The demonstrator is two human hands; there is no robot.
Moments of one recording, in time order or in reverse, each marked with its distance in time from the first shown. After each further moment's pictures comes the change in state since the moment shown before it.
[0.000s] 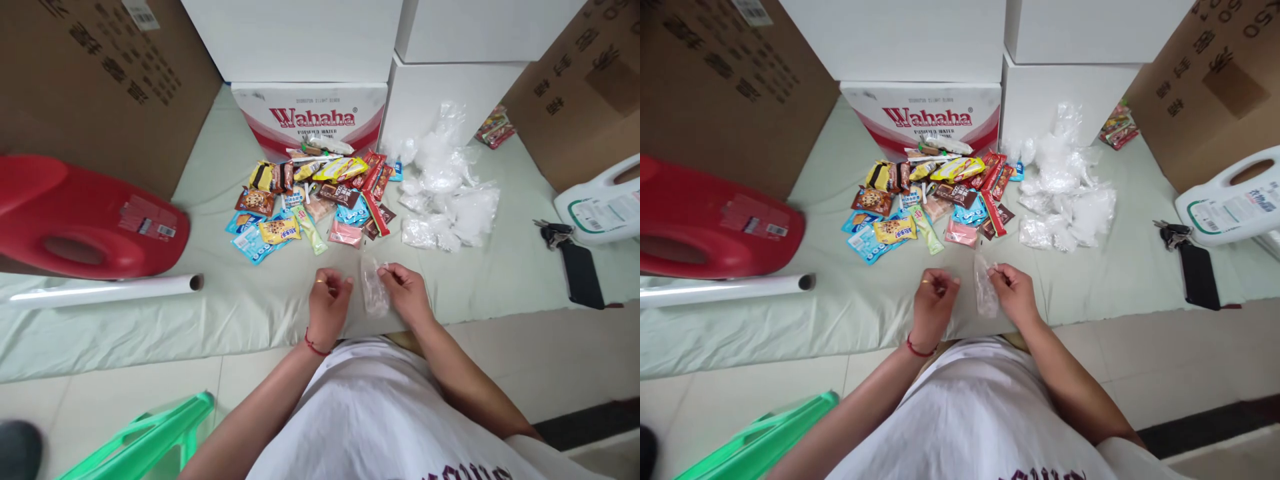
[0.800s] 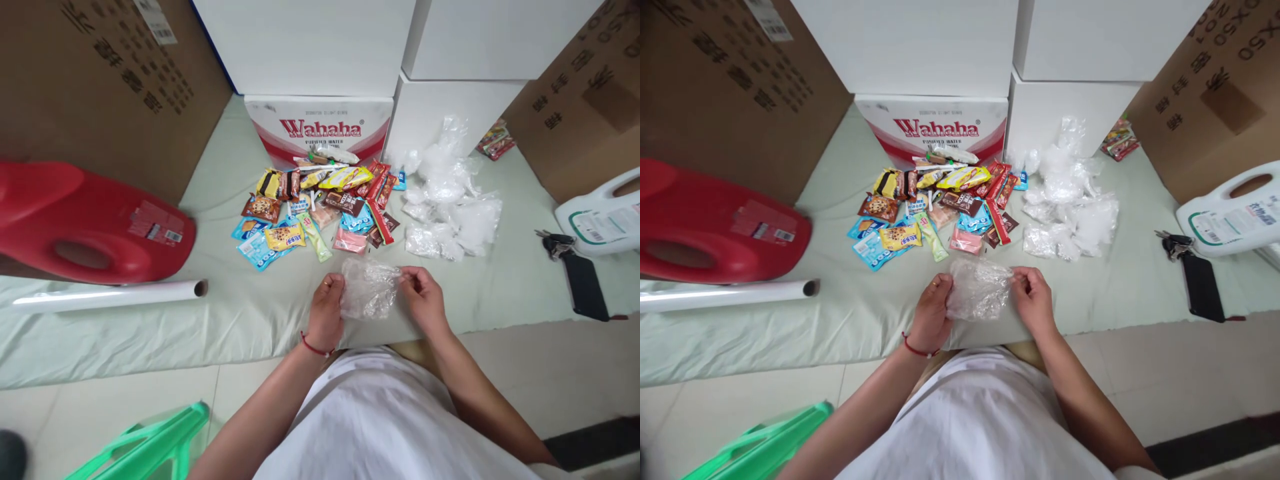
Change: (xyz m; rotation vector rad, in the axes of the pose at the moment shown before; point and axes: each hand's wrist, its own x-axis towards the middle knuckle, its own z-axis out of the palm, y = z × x) left_hand 0.012 0.000 -0.006 -0.404 -0.065 -0.238; right_hand 0.007 0.013 -0.029 -0.092 0.199 -0.073
